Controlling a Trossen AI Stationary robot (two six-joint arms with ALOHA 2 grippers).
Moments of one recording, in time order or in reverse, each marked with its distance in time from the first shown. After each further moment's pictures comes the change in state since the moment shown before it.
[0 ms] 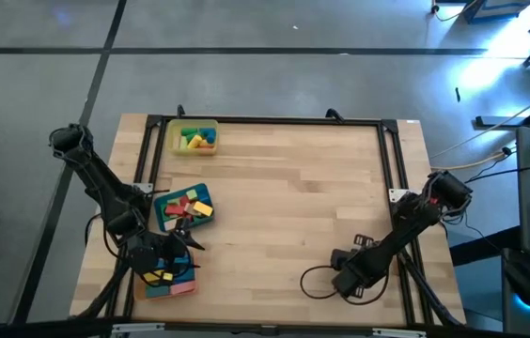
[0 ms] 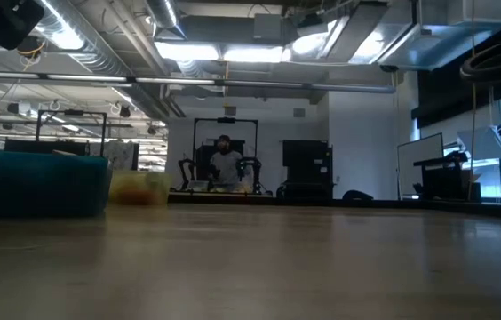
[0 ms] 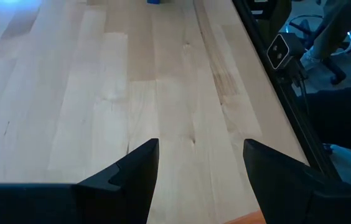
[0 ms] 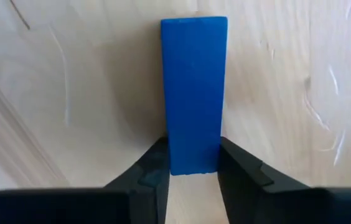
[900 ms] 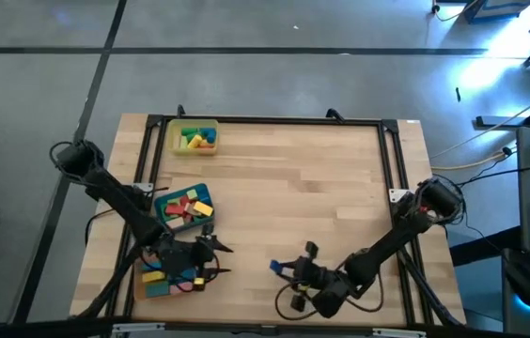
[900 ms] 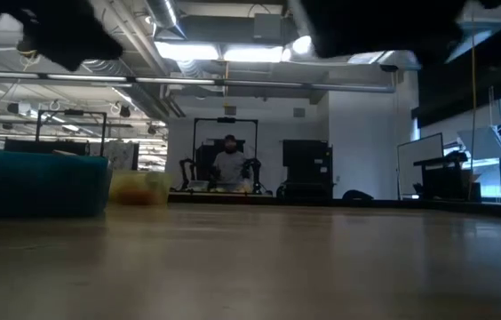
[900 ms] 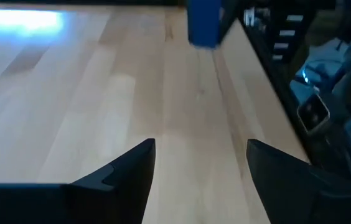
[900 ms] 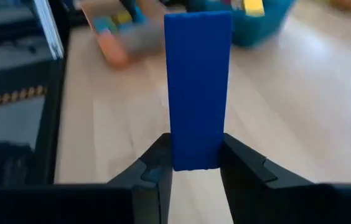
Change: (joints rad) left arm 0.152 0.292 0.000 0.473 -0.010 0.141; right arm -0.013 0.069 0.184 0.821 0.830 -0.324
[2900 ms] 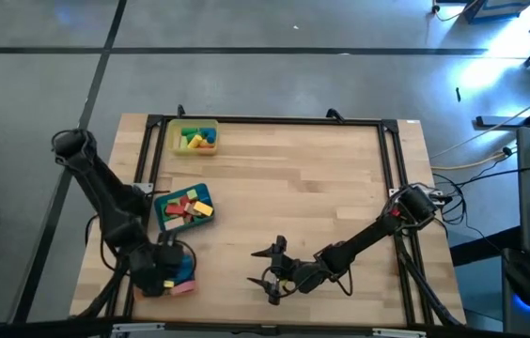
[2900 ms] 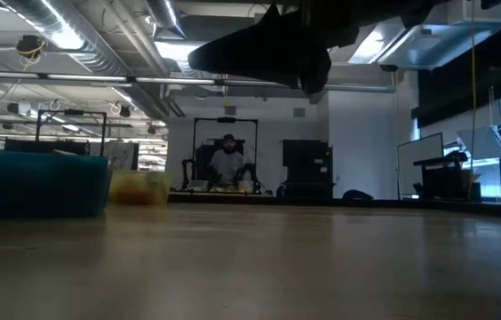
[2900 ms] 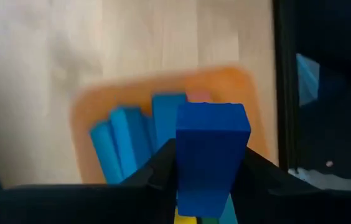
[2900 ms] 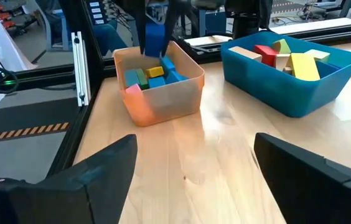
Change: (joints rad) left arm -0.208 -0.171 0.135 -0.818 0.398 -0.516; right arm -0.153 0.178 0.002 0.616 -0.166 -0.410
